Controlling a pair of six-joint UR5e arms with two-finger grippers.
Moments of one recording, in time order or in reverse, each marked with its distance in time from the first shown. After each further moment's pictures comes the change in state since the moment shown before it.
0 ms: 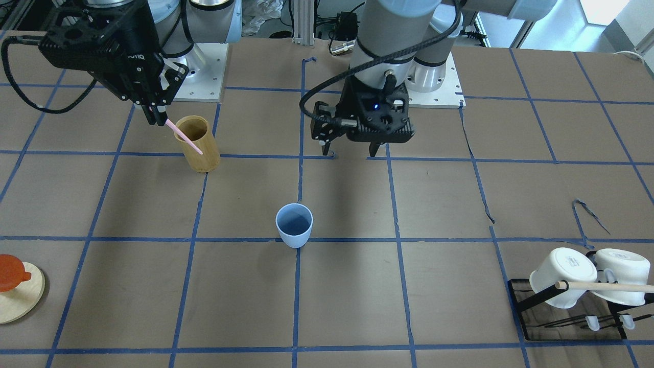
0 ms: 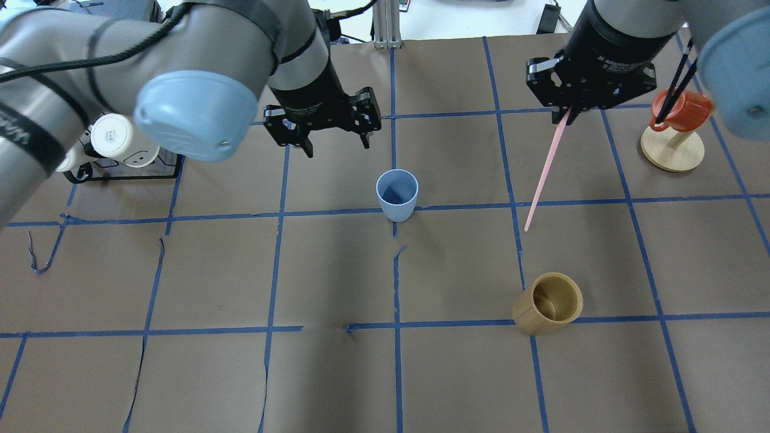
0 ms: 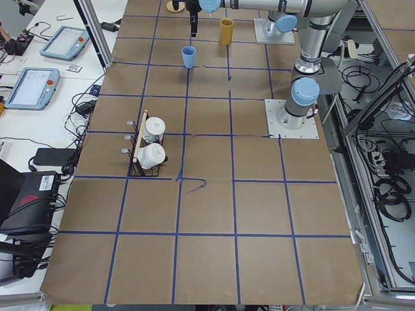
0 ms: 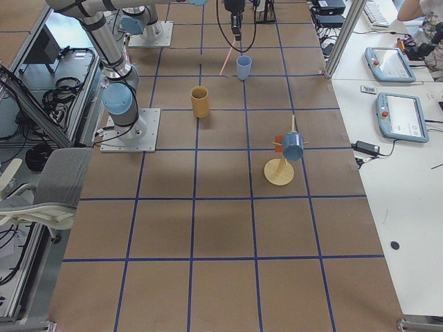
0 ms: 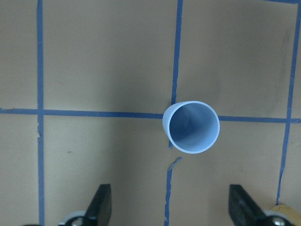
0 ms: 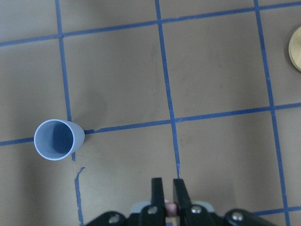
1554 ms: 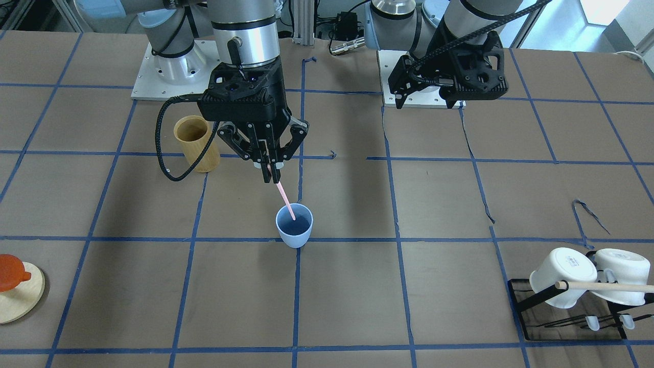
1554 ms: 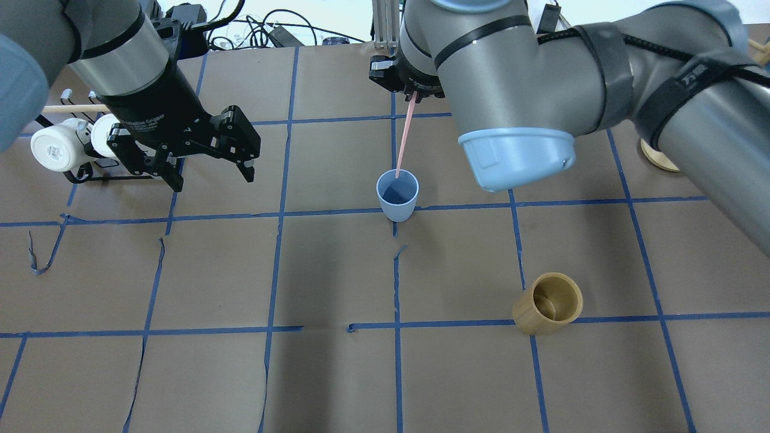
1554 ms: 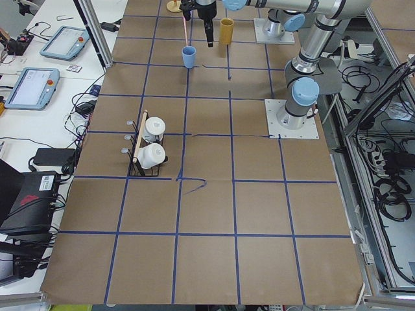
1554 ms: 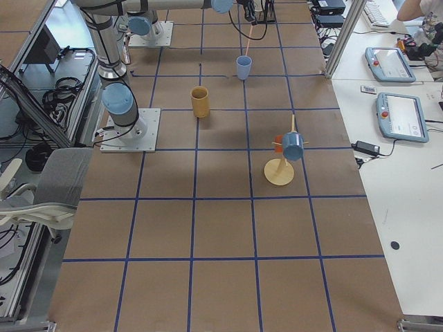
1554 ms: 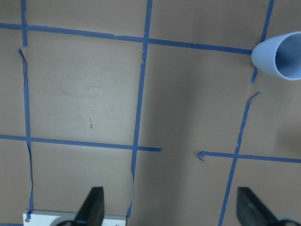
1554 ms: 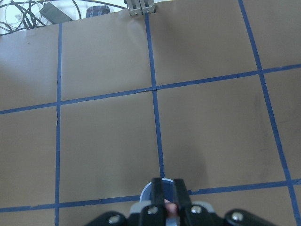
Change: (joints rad) left arm 0.190 0.128 0.003 -0.305 0.045 0.229; right arm 0.273 0.171 0.074 -0.493 -0.046 0.273
